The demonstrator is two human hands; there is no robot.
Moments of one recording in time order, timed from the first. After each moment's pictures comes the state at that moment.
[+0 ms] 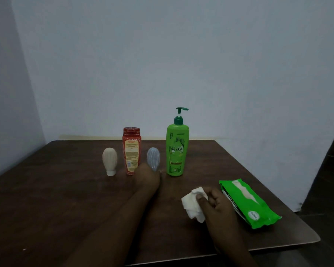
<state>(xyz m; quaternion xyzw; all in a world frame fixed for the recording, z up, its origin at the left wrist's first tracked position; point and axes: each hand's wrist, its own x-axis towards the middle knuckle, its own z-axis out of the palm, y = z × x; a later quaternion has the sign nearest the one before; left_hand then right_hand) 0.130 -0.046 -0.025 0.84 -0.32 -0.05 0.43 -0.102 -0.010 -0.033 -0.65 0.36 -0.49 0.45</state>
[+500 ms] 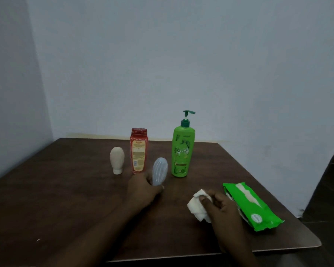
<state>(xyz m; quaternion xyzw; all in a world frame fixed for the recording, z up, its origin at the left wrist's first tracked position) 0.124 0.037 -0.005 0.80 -0.42 -0.12 0.41 -0.106 -0.008 -0.024 -0.67 0.37 -0.49 0.42</state>
